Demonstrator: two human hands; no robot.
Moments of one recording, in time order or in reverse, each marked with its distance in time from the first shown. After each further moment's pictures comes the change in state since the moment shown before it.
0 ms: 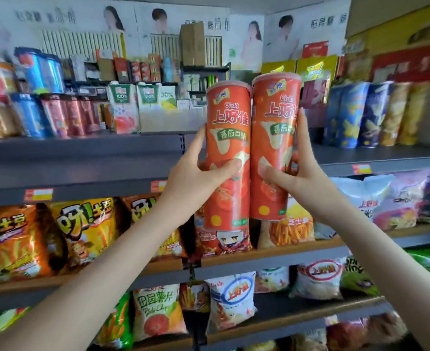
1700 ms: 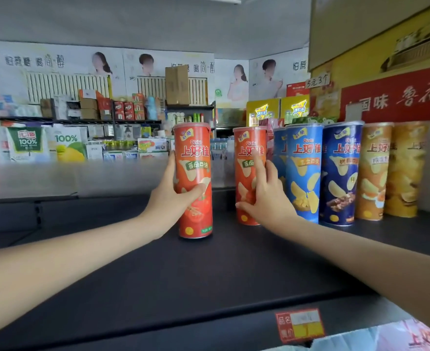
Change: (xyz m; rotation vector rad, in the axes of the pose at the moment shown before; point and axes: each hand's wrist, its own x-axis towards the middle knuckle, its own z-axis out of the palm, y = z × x) left_hand 0.333 -0.079 0.250 -0.002 0.073 -0.033; right_hand 0.263 0.270 -0.255 -0.822 0.049 -0.008
